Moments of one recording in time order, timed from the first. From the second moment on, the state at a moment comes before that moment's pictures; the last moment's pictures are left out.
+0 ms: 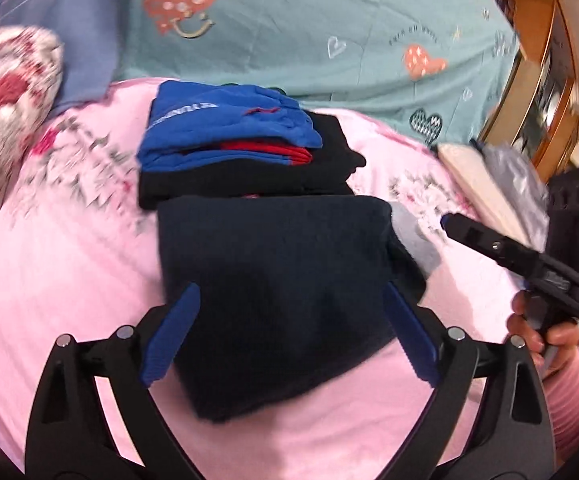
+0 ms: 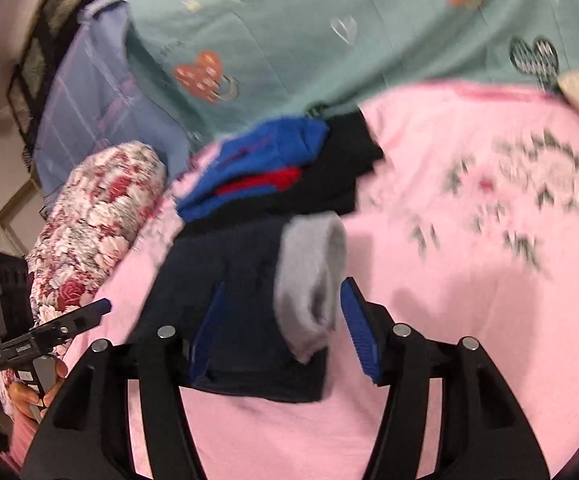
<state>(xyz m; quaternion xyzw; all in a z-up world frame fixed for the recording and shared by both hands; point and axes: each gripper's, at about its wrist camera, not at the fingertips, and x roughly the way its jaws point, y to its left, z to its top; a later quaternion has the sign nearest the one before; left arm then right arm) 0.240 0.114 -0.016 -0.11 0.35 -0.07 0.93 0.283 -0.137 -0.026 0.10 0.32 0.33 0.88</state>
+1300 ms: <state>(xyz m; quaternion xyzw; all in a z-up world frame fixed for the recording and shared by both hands) 0.199 0.105 -0.075 -0.05 0.44 -0.01 0.90 0.272 -0.116 -0.087 0.08 0.43 0.38 0.82</state>
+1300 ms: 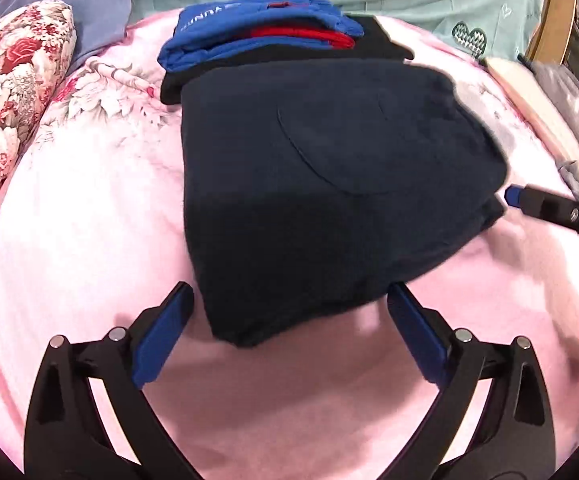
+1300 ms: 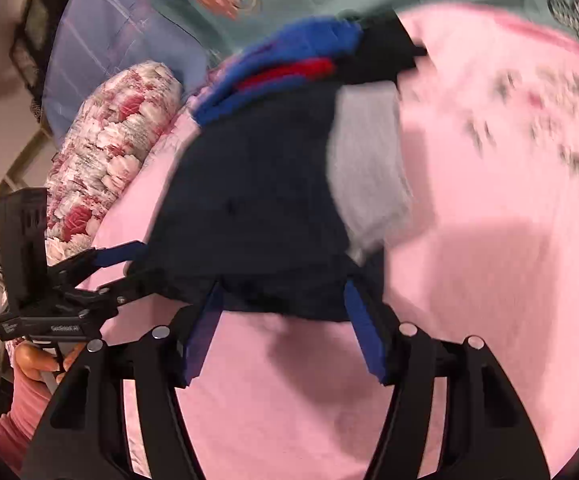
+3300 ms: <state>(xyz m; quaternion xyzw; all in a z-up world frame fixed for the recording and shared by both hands) 0.101 0.105 -0.025 -0.13 0.35 -0.01 0.93 0.273 -0.103 -0.067 0.05 0.41 0.40 0.81</state>
